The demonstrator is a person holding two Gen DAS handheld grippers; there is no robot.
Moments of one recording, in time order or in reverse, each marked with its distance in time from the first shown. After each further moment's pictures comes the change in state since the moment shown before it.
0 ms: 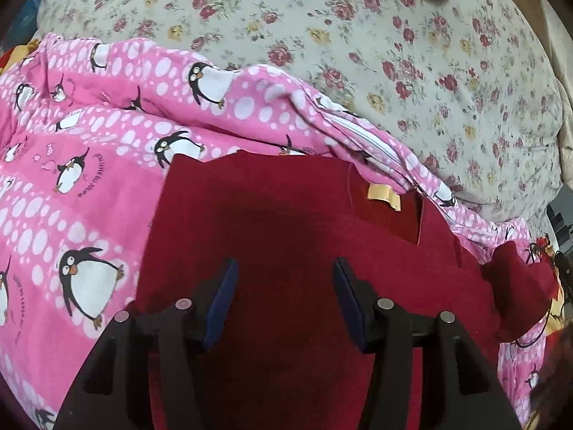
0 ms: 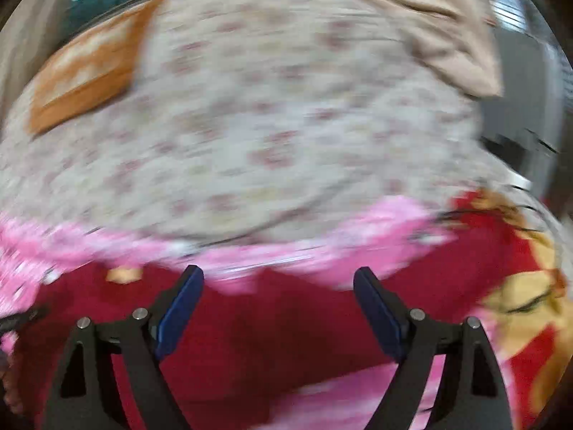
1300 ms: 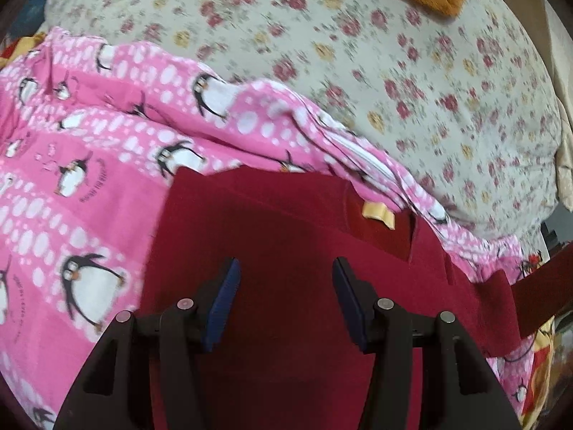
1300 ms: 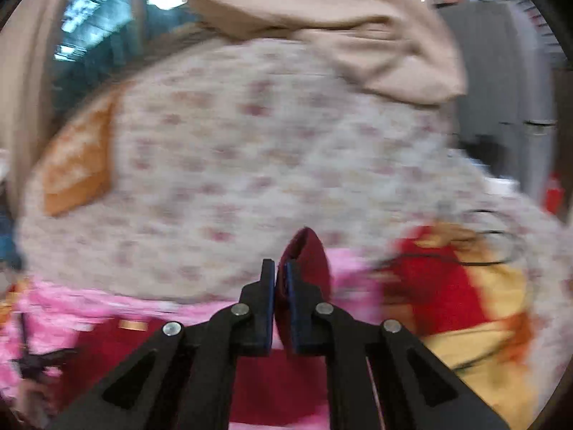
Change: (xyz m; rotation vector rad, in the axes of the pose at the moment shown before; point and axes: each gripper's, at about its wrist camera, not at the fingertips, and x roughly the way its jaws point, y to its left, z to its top) left arm -0.006 0.007 0.010 -0.054 -0.040 -0.004; right arm -0.044 -0.030 0.039 0.114 -0.133 0.338
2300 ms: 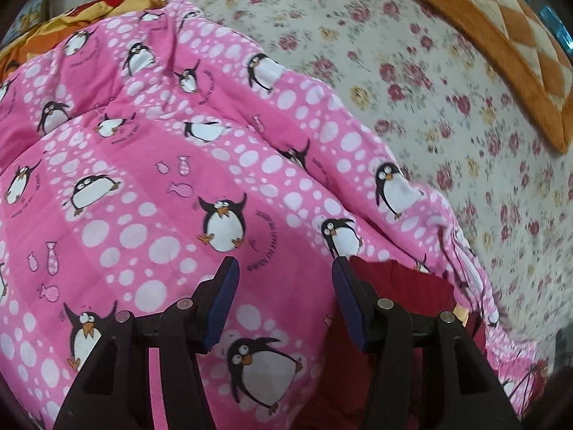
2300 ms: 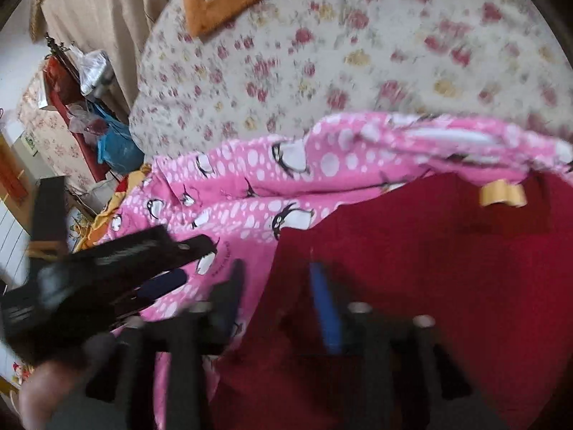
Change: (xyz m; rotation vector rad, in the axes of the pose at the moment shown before) left arm -0.023 0.118 0.041 -0.303 -0.090 0.192; right arm 0.161 0.309 -0.193 -0.058 0.392 0.459
